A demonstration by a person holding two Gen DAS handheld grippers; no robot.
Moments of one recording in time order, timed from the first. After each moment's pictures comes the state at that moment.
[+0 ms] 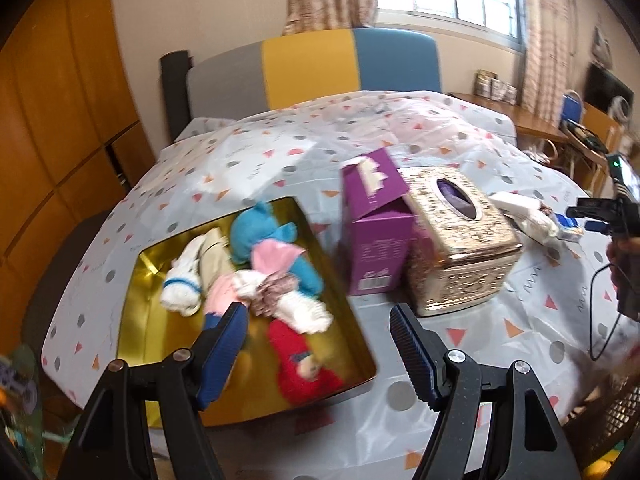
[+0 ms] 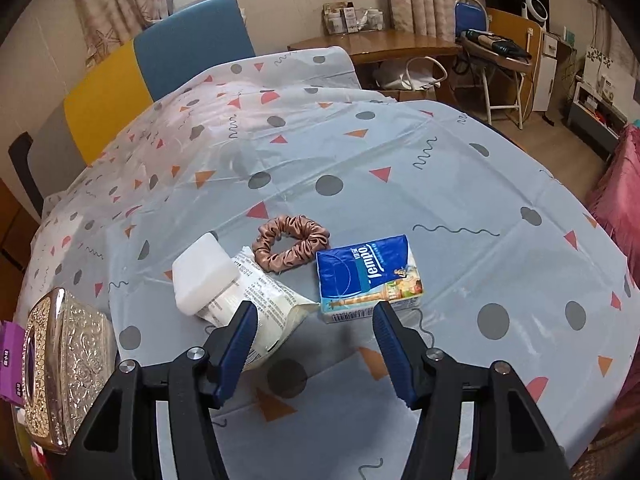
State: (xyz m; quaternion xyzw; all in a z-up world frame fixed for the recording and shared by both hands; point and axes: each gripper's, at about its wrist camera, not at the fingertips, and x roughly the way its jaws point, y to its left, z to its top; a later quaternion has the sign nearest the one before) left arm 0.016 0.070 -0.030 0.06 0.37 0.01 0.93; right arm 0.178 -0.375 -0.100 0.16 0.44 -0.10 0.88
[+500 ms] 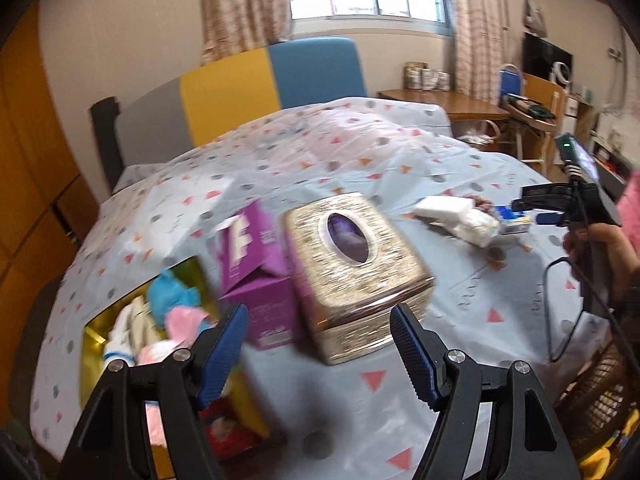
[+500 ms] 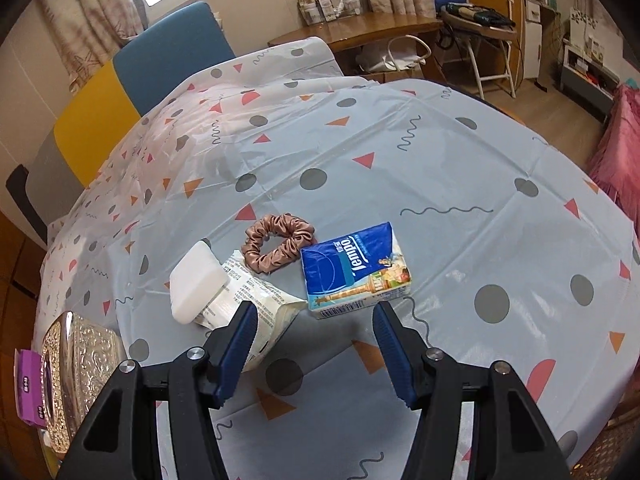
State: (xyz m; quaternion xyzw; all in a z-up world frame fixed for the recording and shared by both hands) left arm 0.052 -0.024 -0.012 0.11 0.36 -0.09 0.92; right arm 0.174 -0.400 -0.104 0.23 0.45 -0.11 0.86
